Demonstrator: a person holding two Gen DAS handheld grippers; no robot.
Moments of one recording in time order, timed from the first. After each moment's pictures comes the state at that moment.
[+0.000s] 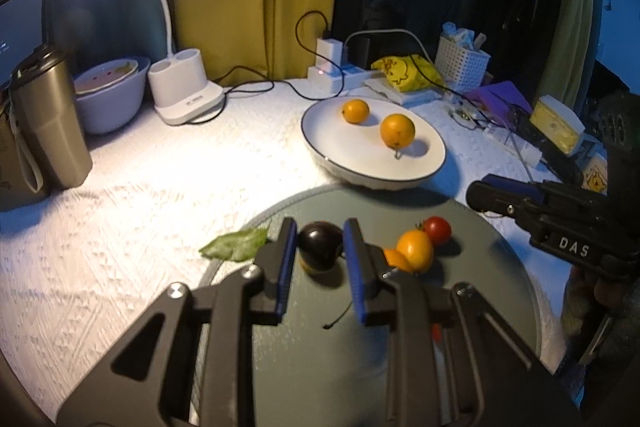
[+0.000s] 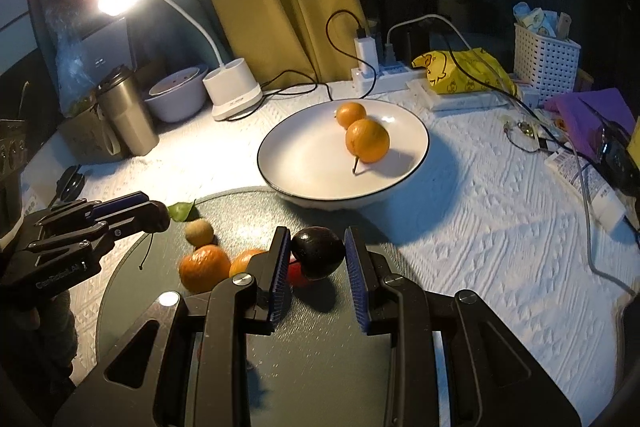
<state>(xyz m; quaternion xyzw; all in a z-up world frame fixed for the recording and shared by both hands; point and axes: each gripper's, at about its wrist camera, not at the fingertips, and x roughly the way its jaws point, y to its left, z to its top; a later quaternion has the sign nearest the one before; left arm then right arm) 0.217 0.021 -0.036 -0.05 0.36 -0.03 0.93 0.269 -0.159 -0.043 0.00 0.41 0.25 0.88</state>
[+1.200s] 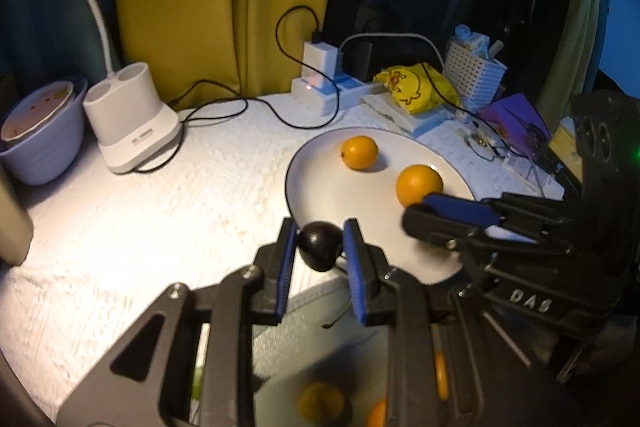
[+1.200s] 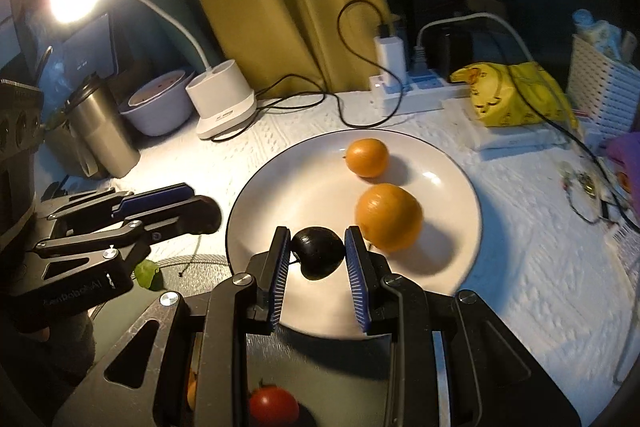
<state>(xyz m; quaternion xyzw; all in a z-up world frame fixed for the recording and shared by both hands) 0.332 0.024 -0.050 -0.06 0.38 -0.07 0.92 0.366 -0.113 -0.069 -0.01 0.42 0.29 0.86</state>
